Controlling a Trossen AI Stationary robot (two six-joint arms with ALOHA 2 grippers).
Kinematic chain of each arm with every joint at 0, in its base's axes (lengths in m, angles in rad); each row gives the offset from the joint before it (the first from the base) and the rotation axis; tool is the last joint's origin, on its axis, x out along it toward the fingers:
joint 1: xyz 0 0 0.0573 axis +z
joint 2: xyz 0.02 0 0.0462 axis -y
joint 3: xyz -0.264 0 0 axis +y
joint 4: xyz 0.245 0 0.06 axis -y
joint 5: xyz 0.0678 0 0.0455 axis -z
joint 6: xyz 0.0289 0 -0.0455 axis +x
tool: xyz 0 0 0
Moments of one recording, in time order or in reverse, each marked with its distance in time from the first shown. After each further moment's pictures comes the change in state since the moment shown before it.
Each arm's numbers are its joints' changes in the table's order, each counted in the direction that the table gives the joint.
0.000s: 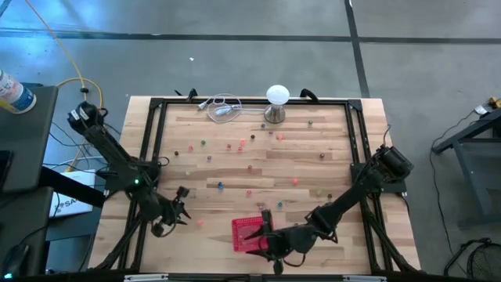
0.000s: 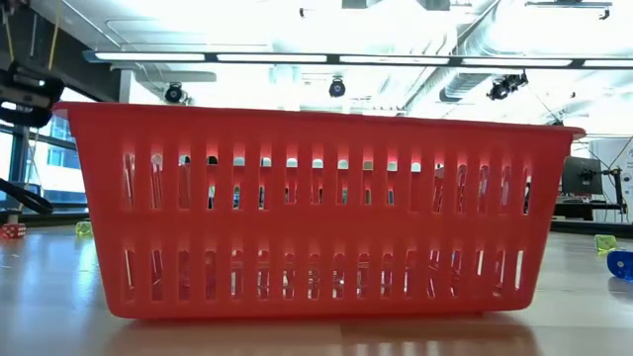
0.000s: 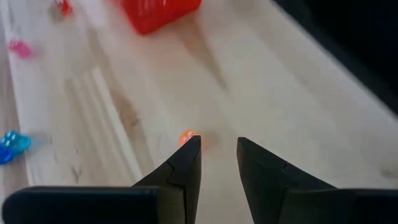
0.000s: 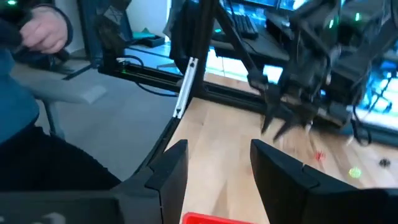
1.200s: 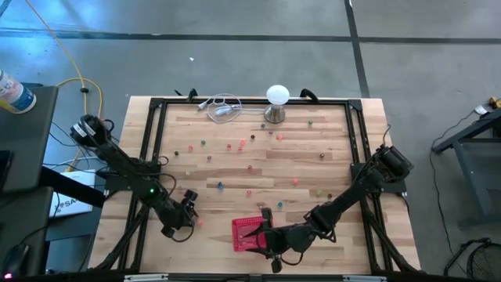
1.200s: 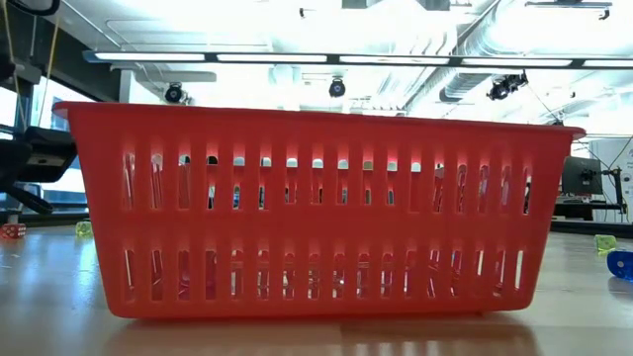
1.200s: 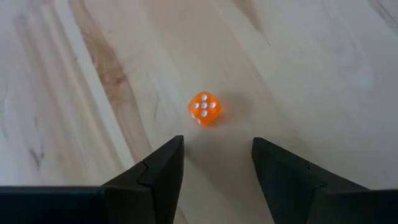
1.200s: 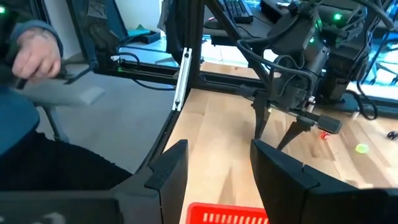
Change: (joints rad) left arm 0.103 -0.312 0.000 0.165 0.118 0.068; right arm -0.005 0.000 0.000 -0.041 0.002 0.141
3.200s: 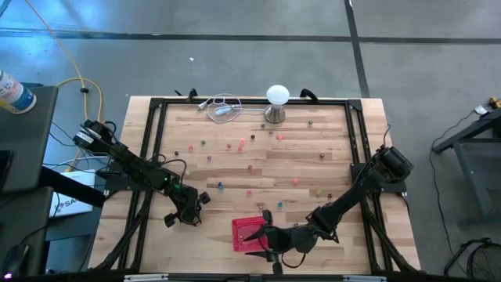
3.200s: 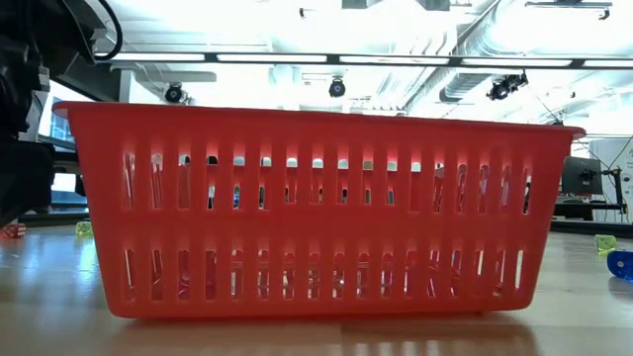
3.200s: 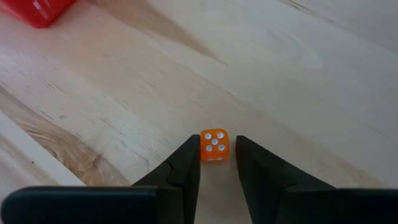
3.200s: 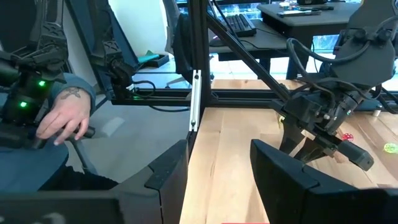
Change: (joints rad) left arm 0.316 -0.112 0.050 0.205 0.520 0.608; right arm 0.015 -0.001 0.000 0.083 -0.007 0.098
